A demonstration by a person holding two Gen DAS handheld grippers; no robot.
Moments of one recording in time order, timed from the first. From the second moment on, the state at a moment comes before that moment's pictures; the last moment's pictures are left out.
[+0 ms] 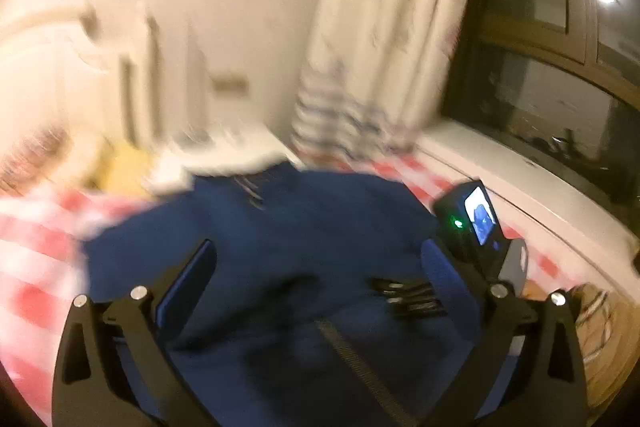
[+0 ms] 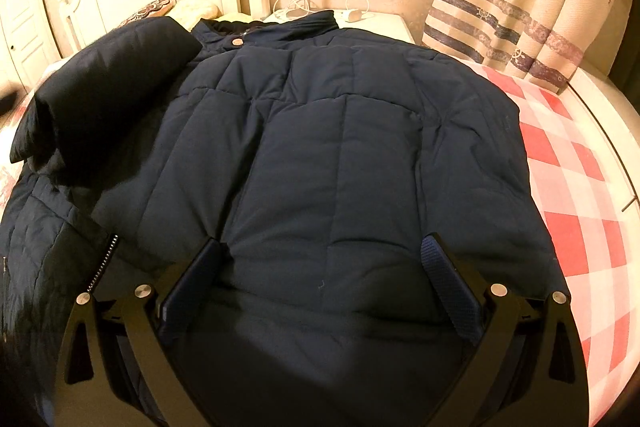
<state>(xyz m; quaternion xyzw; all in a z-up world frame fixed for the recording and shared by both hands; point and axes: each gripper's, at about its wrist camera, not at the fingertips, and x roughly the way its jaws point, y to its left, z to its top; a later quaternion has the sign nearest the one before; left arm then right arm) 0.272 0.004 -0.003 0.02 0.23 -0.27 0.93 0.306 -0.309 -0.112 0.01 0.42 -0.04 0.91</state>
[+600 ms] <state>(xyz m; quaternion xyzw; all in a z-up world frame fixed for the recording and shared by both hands) 0.329 0.135 -0.126 -0.08 0.43 -0.02 0.90 0.292 -0.299 -0.100 -0.03 0.37 -0.08 0.92</state>
